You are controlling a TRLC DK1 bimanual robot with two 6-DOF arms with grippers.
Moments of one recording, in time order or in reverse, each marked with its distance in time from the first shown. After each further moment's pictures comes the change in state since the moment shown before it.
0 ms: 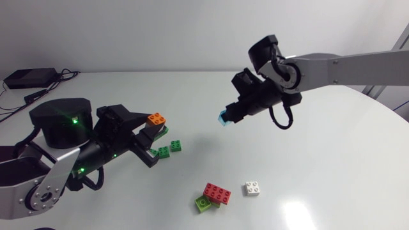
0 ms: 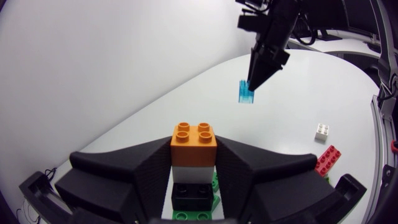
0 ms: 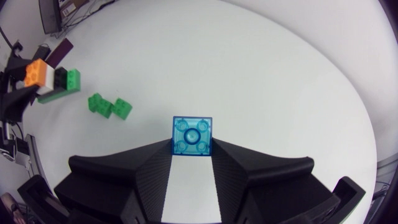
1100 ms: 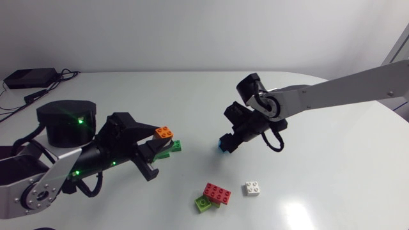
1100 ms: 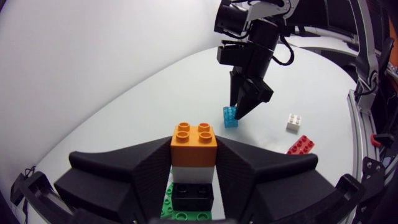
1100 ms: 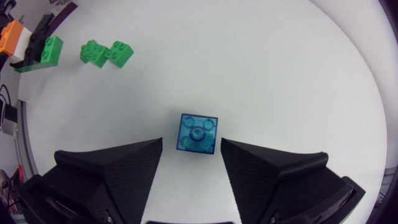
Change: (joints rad) left arm 0.002 -0.023 0.018 -0.161 0.163 -0.018; right arm 0.026 0.095 -0.124 0.068 -0.009 -0.079
